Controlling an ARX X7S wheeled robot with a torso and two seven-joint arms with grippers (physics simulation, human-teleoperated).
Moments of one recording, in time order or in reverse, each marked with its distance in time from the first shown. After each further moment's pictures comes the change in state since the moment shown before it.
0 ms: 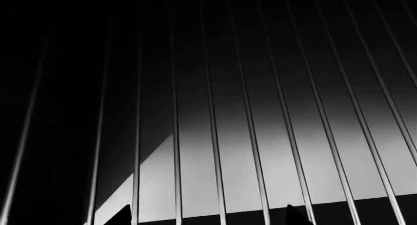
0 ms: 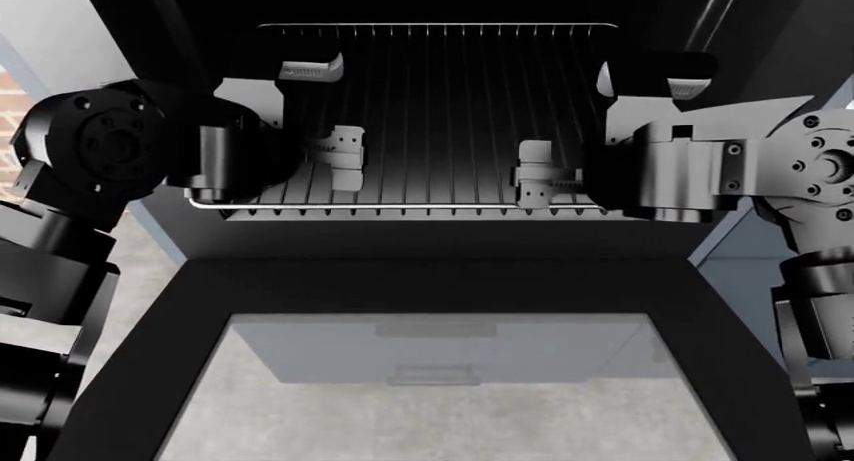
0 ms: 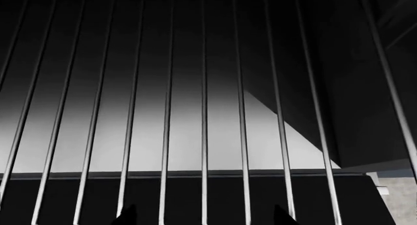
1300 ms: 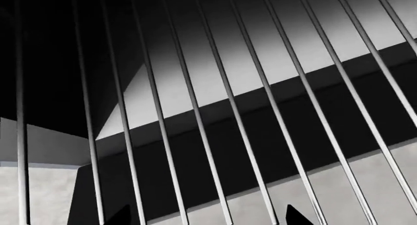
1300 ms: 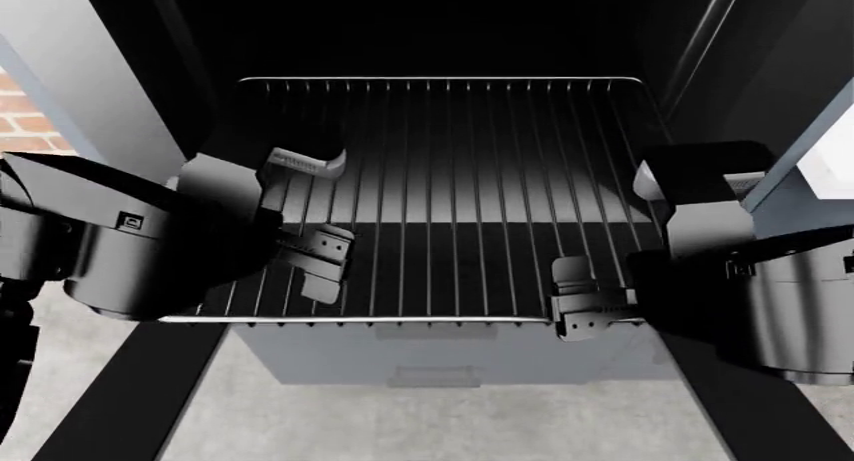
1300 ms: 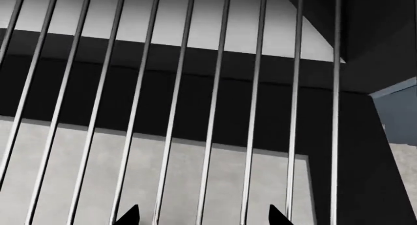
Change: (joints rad) left arm 0.171 -0.218 -0.064 0.509 -0.719 -0.236 -0.653; right arm -0.213 0.342 -0.092 -0.549 0.801 -0.109 0.493
